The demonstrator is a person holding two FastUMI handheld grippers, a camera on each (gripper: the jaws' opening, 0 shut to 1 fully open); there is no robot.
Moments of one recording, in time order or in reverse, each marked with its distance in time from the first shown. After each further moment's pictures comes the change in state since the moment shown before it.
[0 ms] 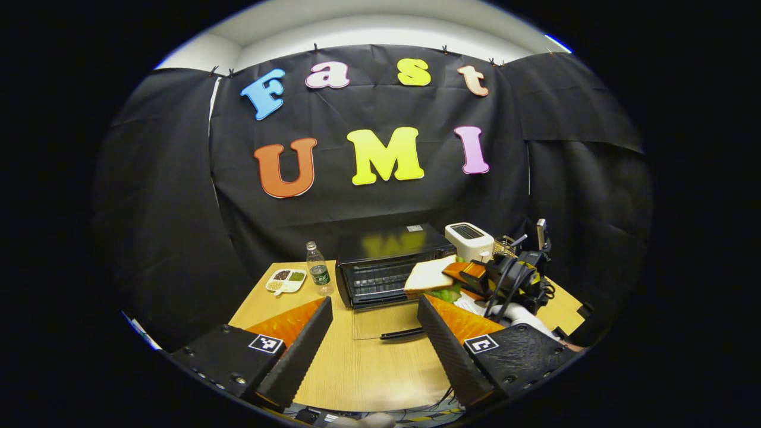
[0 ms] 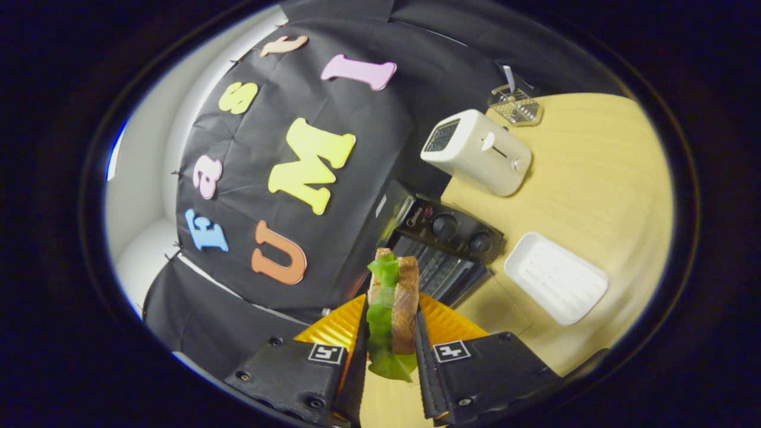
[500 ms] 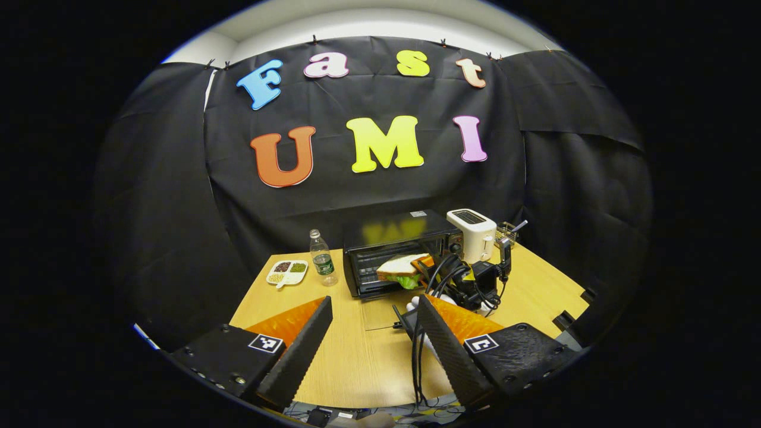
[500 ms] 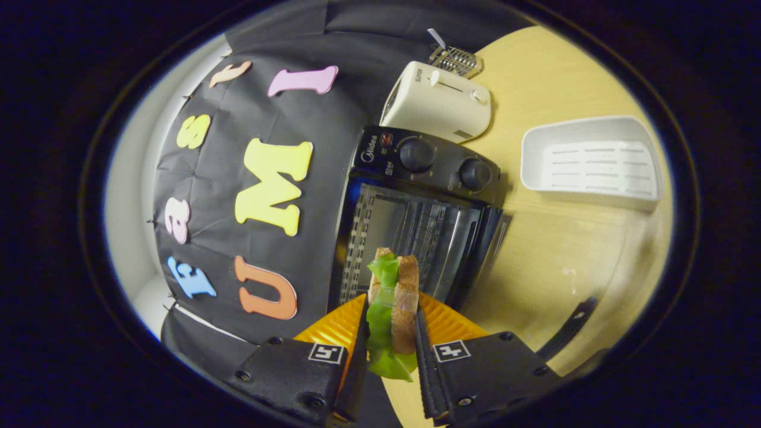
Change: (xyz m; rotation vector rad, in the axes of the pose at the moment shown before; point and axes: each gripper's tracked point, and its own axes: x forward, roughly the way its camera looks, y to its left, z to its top) left arm 0.005 0.037 -0.020 0.014 0.036 -0.018; right arm 0.104 -0.015 -0.059 0.258 -0.139 -0.047
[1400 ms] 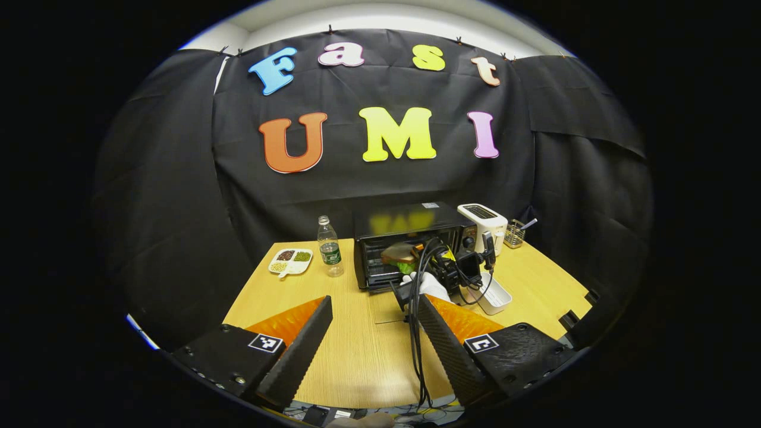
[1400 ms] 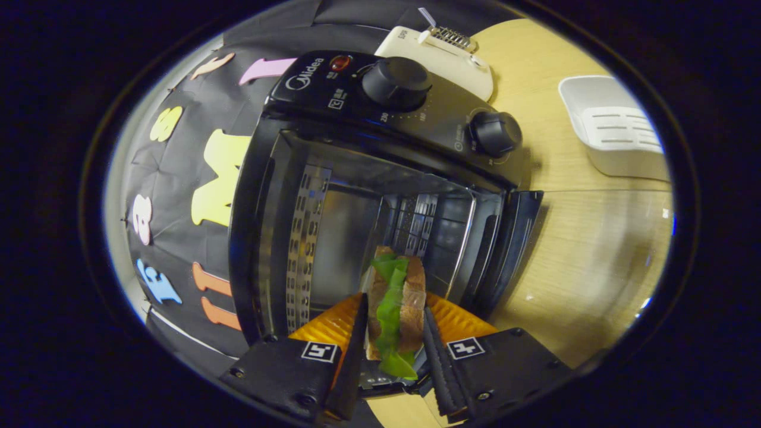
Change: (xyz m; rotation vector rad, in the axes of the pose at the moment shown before) left arm 0.017 0.025 -0.019 -0.067 0.032 0.006; right arm 0.089 -0.040 0.007 -0.074 -0.045 -0.137
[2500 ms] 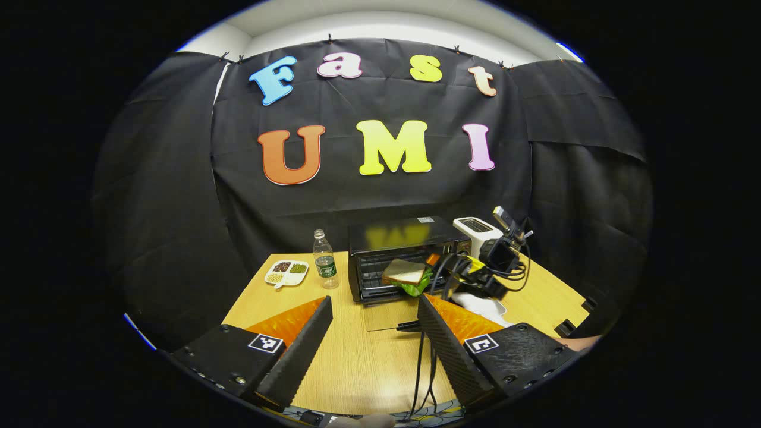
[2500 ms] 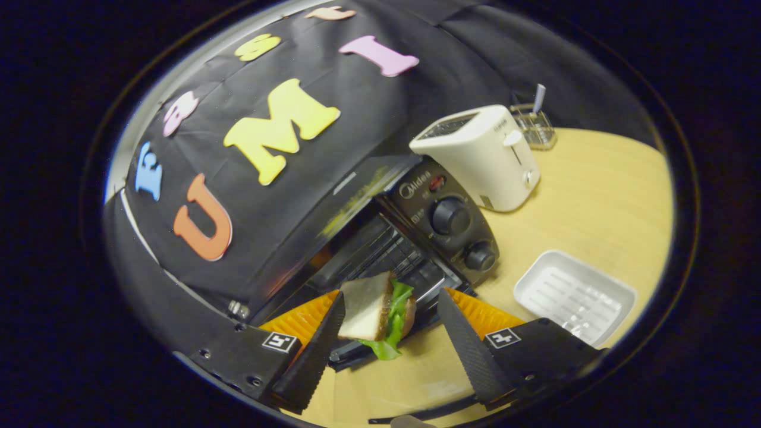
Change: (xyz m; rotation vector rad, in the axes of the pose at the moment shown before) left arm -0.001 -0.016 0.019 0.008 -0.077 -0.007; right arm -0.114 0.011 0.060 -0.633 0.014 -0.060
